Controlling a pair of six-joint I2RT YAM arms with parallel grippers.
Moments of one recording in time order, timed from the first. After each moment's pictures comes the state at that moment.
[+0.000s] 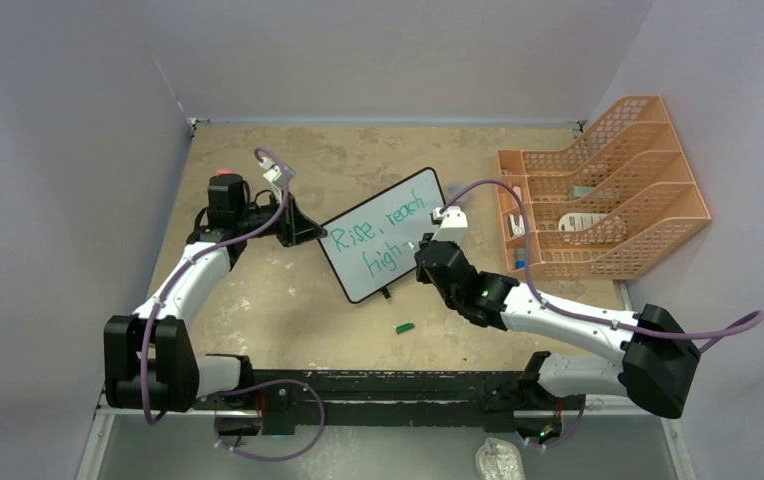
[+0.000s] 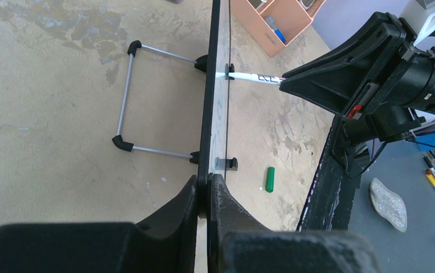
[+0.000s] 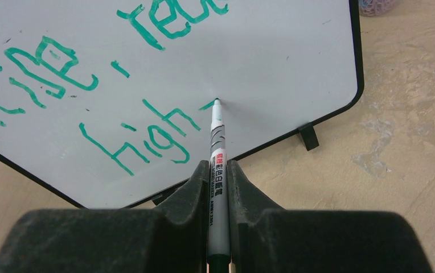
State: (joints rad) left arm -0.05 1.27 0.80 -0.10 1.02 -0.08; right arm 0.95 1.20 0.70 -0.07 0.59 0.59
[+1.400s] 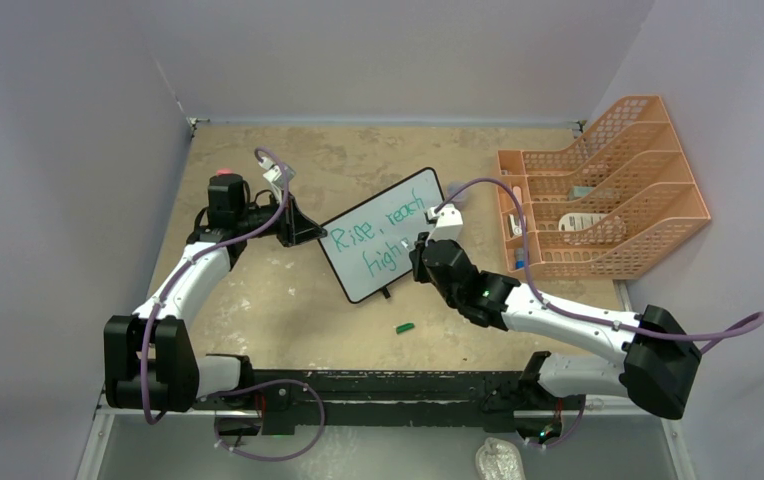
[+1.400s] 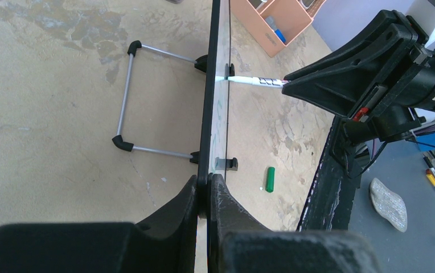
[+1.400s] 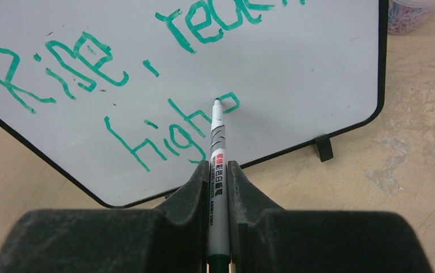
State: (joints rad) left arm -0.05 1.27 0.80 -0.10 1.02 -0.08; right arm 0.95 1.19 0.70 -0.02 0.52 0.52
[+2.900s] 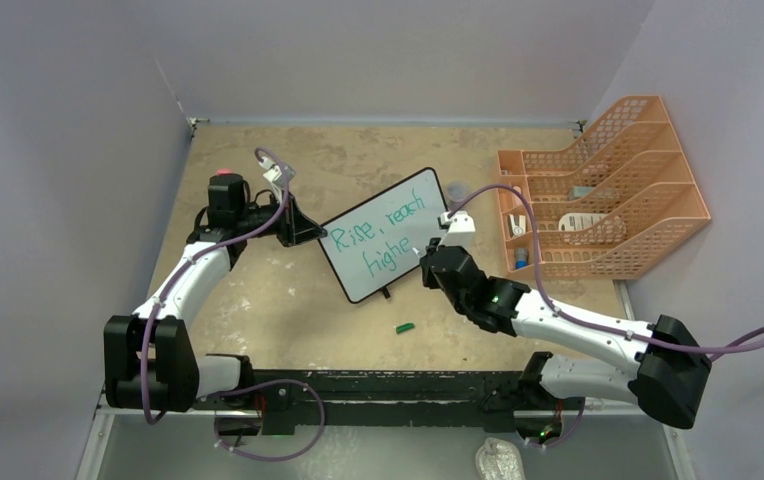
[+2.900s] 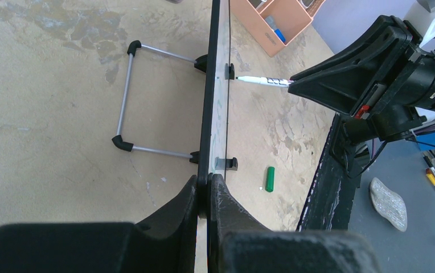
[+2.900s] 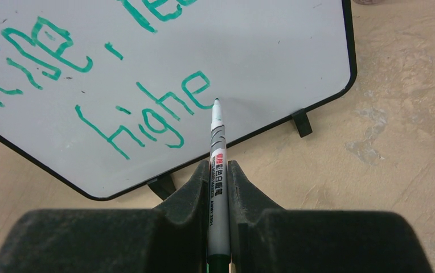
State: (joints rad) left arm -0.05 1.27 0.80 -0.10 1.02 -0.08; right arm 0.95 1.12 0.65 -0.12 0.56 0.60
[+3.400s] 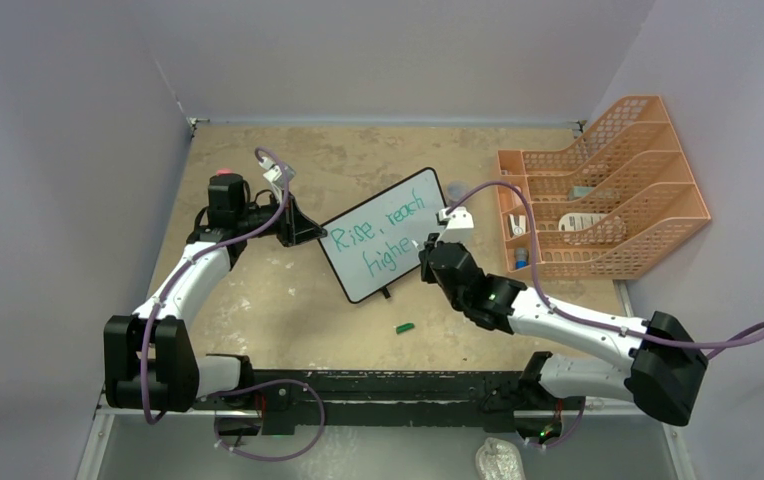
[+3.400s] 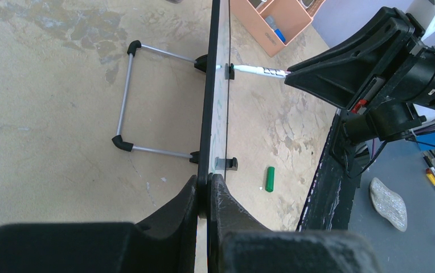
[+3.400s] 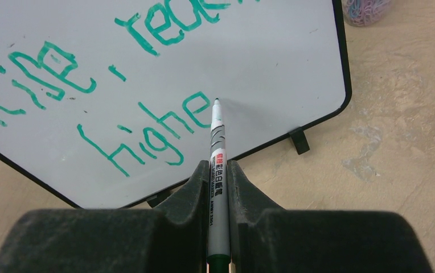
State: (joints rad) left arm -0.05 1.27 0.80 -0.10 1.02 -0.08; right arm 0.94 1.15 0.65 -0.04 0.58 0.56
